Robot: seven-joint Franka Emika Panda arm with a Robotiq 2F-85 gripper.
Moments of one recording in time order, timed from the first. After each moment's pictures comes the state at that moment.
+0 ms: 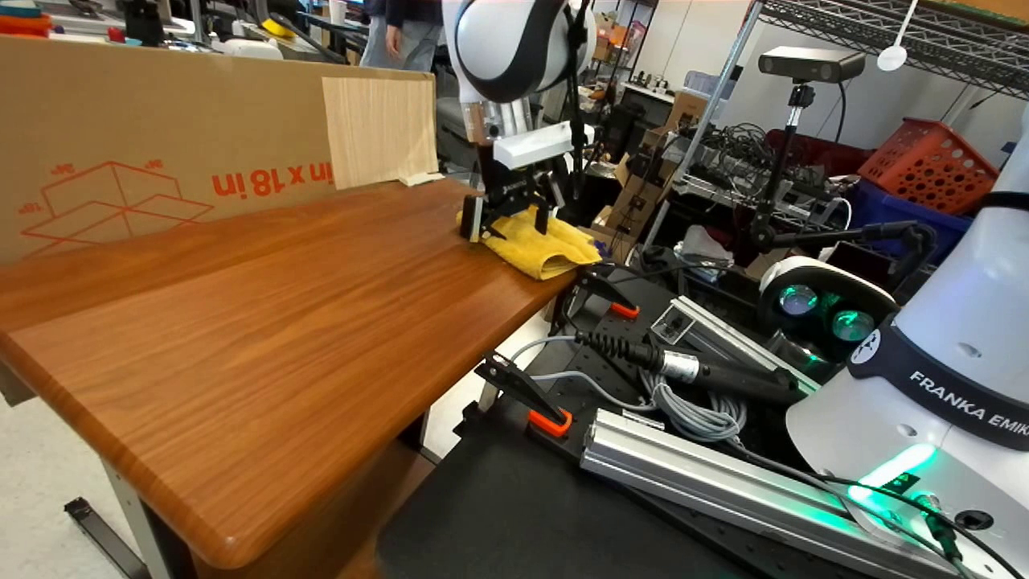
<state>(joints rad) 0.06 0.55 -0.19 -2.11 -0.15 2.28 0.34</state>
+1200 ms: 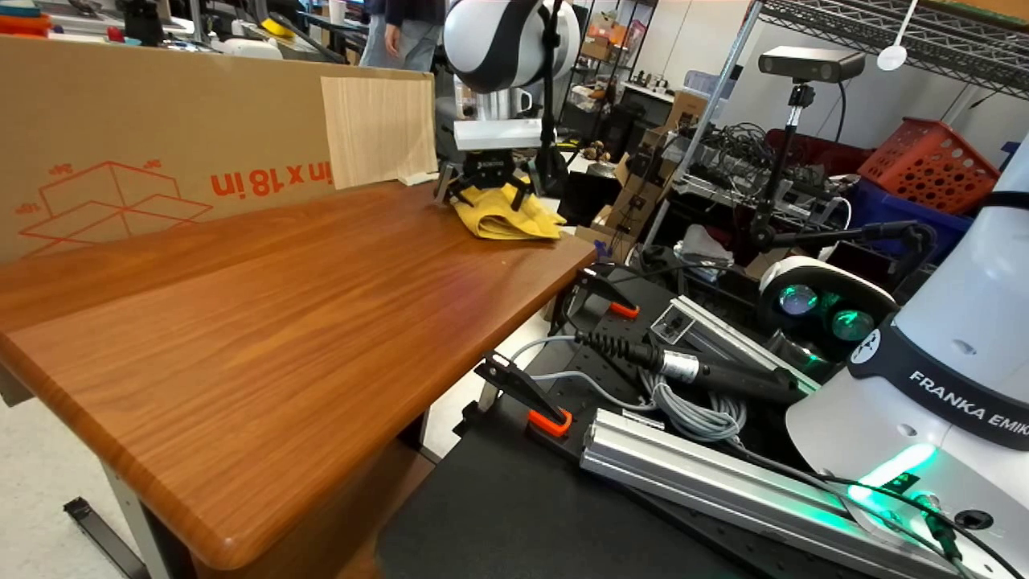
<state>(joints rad) 0.00 0.66 -0.22 -1.92 -0.07 2.39 0.61</state>
